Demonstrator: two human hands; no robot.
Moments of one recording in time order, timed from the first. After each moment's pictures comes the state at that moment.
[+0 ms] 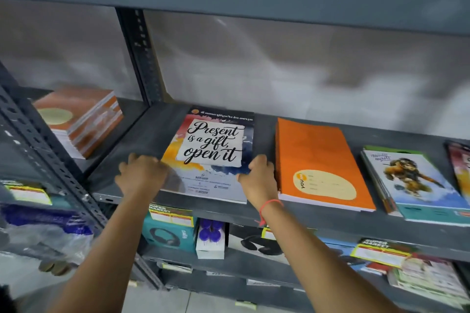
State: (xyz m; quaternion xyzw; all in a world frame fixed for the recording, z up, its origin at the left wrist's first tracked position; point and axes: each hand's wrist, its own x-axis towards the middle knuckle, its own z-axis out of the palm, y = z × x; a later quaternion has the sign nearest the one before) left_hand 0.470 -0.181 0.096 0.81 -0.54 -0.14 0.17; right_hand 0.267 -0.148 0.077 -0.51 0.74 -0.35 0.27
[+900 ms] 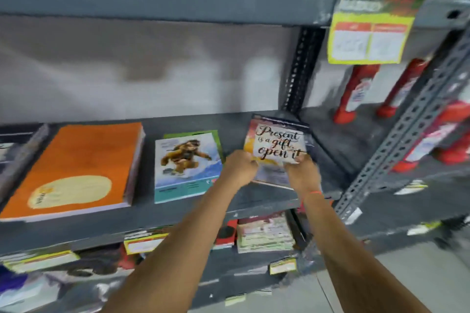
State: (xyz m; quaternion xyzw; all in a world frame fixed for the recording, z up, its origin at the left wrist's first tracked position) left_hand -0.129 -0.034 0.099 0.43 -0.82 -0.34 0.13; right_hand -0.252 0.037 0.078 -0.24 0.88 -0.38 0.15
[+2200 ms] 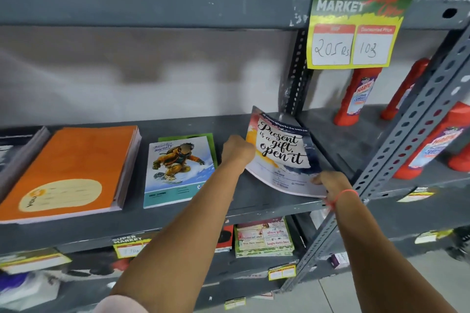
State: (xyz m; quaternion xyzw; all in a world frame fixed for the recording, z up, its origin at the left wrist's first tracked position) left_hand -0.173 -0.055 0.117 0.56 -0.67 -0.44 0.22; right_hand -0.328 0.069 0.081 -0.06 0.83 -0.43 0.35
